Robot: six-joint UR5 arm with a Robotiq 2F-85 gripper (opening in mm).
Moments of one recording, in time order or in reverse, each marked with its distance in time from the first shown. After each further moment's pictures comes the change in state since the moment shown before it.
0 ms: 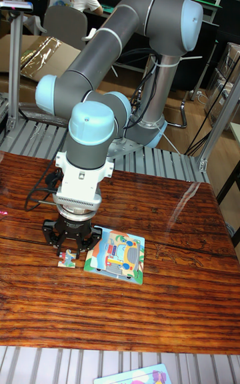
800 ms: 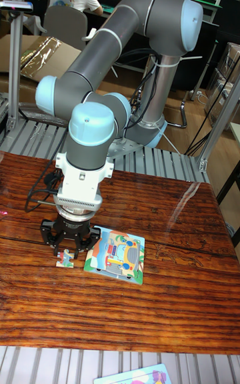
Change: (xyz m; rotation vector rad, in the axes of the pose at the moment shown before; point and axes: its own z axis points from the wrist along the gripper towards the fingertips) arm -0.003 0.000 0.002 0.000 -0.010 -0.022
